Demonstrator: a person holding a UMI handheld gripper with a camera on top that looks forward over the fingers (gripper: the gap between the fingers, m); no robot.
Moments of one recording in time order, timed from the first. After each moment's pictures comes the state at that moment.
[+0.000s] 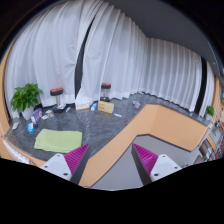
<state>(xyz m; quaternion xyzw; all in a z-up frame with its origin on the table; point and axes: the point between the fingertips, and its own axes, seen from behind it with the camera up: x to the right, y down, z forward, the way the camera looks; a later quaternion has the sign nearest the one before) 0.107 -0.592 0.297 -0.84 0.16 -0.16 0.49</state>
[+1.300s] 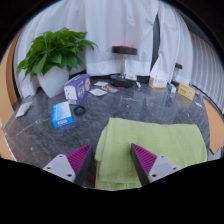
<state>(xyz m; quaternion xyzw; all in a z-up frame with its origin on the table) -0.303 -0.176 -0.009 -0.90 0.06 -0.05 0.43</state>
